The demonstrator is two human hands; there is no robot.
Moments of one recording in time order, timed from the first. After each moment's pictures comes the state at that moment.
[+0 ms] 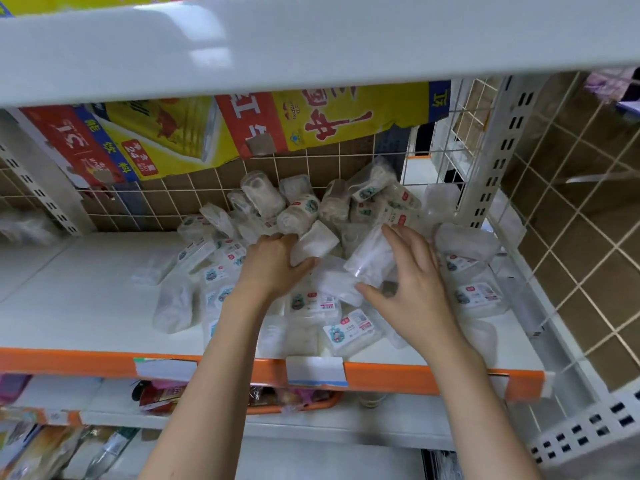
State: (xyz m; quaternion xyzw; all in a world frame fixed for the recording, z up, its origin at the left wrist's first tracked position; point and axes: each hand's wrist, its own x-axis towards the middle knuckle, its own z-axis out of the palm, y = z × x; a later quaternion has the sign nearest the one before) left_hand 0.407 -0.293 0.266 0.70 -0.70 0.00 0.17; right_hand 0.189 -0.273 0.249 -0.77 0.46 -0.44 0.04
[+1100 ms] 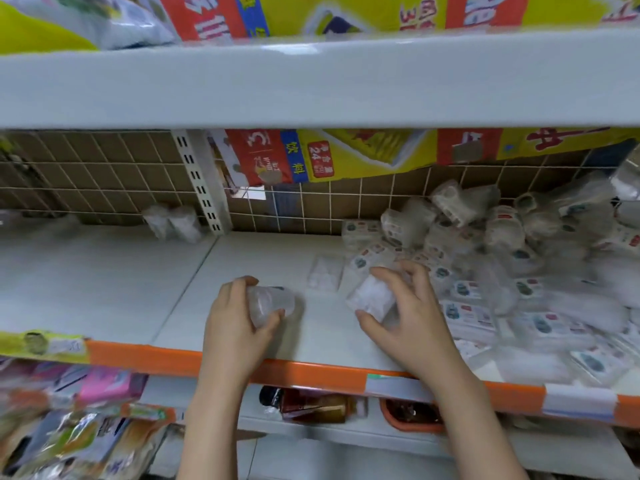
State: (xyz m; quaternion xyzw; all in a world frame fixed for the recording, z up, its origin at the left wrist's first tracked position) left_hand 0.743 -0.157 0.253 0.75 -0.55 -0.07 0.37; right_hand 0.517 -0.214 0.253 -0.78 0.49 -0.35 0.18
